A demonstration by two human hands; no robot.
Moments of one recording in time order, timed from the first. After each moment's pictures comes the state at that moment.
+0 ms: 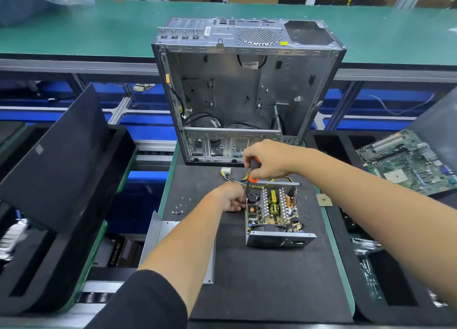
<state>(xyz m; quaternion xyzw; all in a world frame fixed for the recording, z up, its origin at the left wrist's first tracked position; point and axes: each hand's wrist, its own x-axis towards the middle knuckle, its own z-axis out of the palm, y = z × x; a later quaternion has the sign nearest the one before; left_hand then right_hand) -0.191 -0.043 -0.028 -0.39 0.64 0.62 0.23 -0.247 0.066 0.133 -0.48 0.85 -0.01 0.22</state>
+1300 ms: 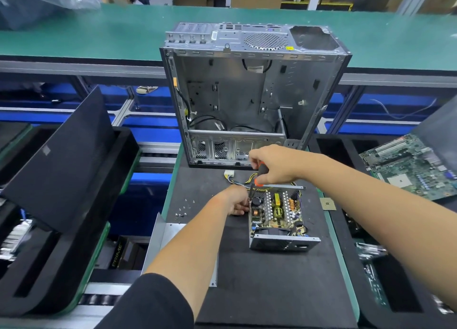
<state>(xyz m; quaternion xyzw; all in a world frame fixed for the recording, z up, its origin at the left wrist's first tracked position) -0.190 -0.042 -0.030 -0.38 0.64 0.62 0.23 -0.248 0.070 0.130 -0.48 0.85 0.00 0.23</state>
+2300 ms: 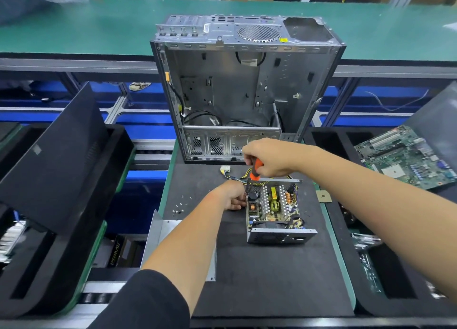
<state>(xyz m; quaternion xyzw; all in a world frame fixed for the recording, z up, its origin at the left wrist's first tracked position) -0.190 -0.042 -0.032 -0.38 0.65 0.61 0.23 -0.247 0.065 0.127 -0.50 0.84 0.02 0.20</state>
